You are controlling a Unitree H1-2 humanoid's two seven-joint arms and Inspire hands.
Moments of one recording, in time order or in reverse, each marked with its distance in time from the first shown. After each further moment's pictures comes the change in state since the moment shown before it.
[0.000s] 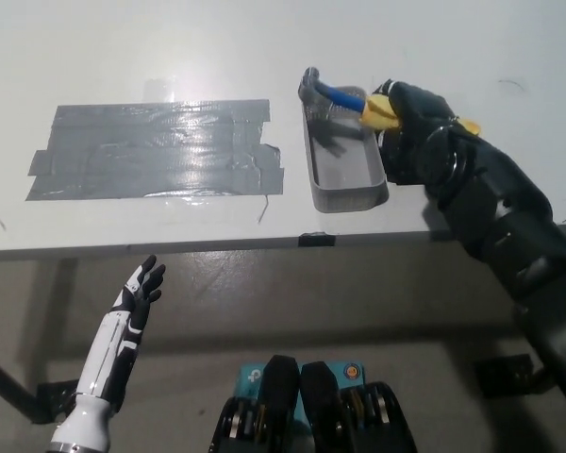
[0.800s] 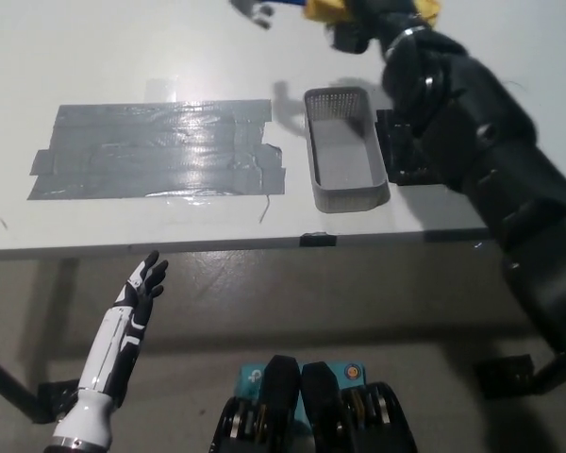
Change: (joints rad) left_arm -0.015 0.003 -0.009 0.001 0.004 0.008 -0.001; right_arm -0.147 0.048 0.059 -0.102 -0.050 -0.085 -0.035
